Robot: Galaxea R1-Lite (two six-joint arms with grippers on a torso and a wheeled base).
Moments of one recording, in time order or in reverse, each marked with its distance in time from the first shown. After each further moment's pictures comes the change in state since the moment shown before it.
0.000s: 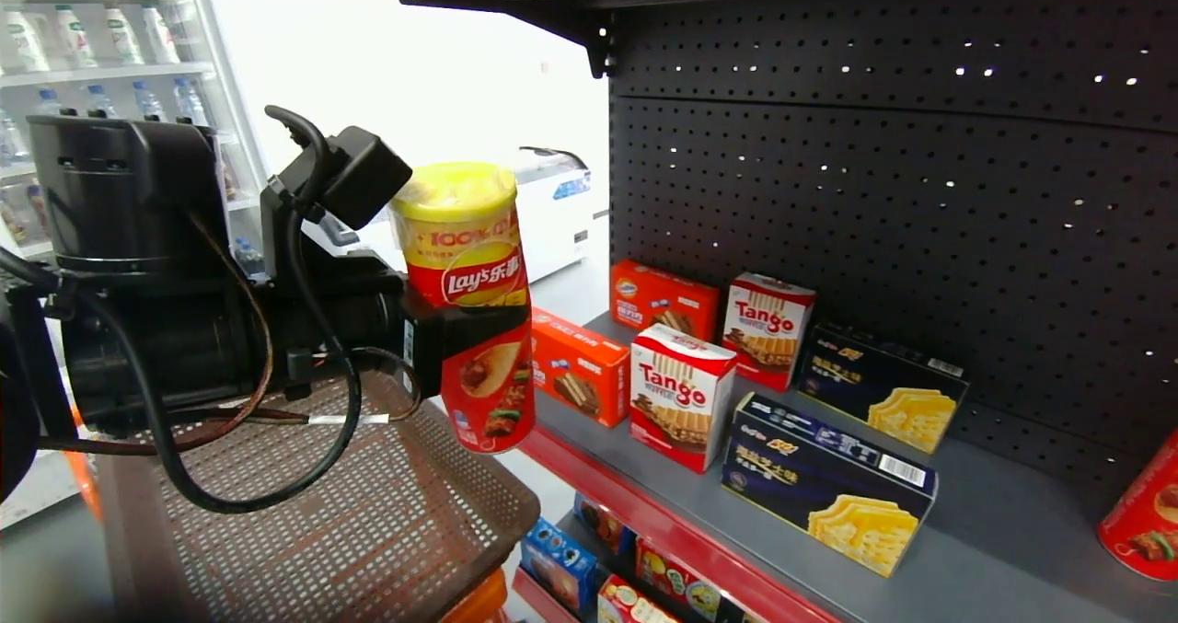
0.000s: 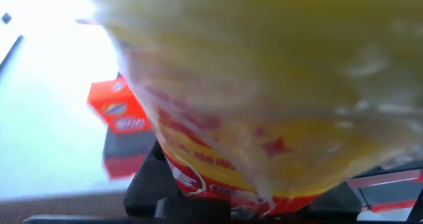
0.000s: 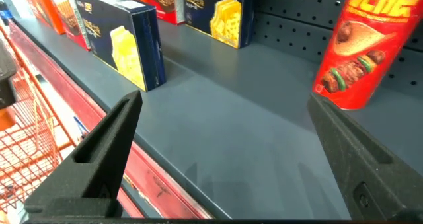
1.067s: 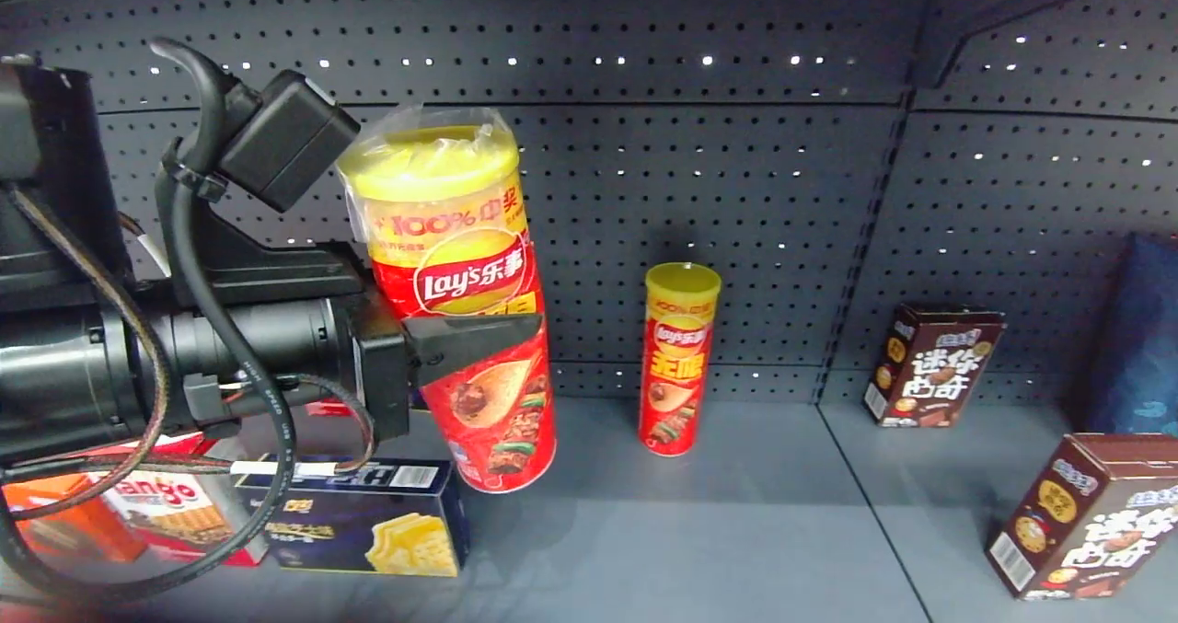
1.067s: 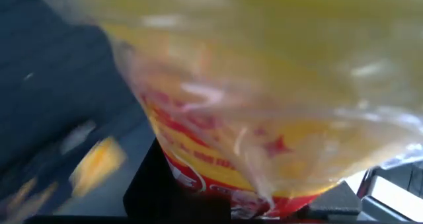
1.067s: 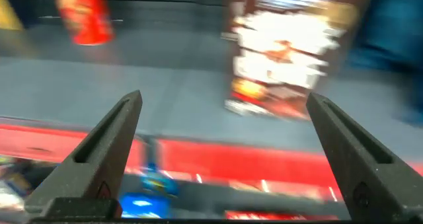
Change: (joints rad) left arm -0.120 -0.142 0.004 0.091 0.009 -0.042; right arm 0.000 0.000 0.000 0.000 -0.001 0.000
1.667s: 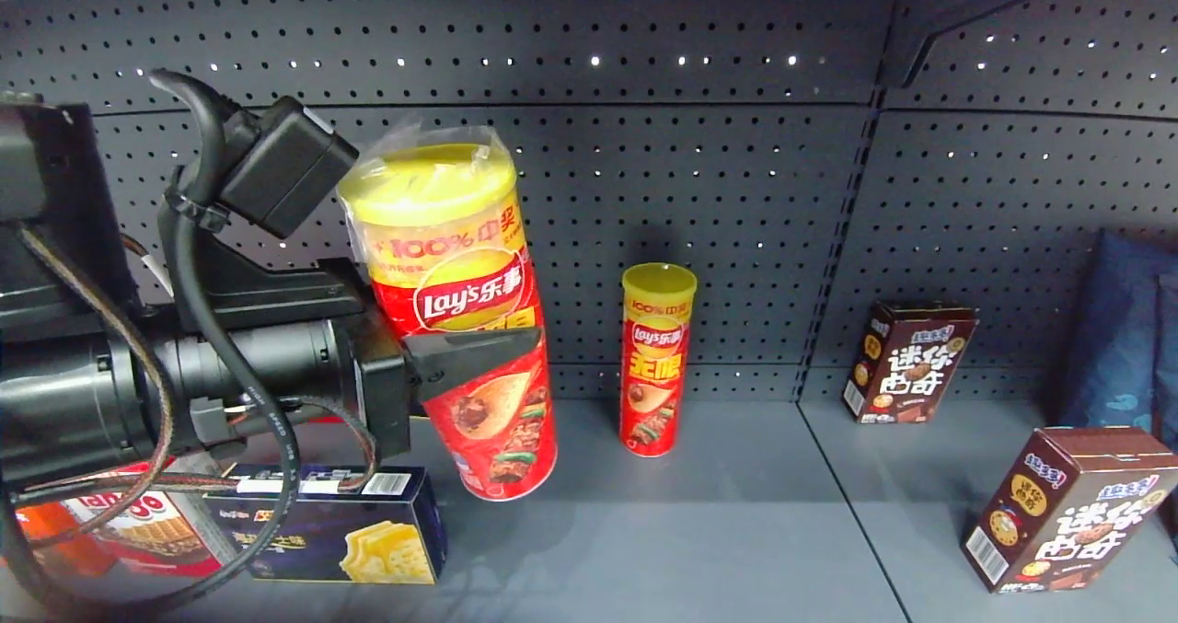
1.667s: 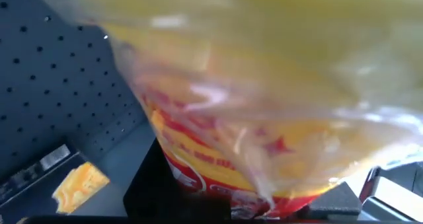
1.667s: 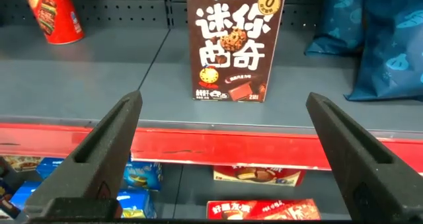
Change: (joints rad) left arm 0.001 -0.005 0.067 -0.073 -0.008 0.000; right arm 0.000 0.000 0.000 0.001 0.000 0.000
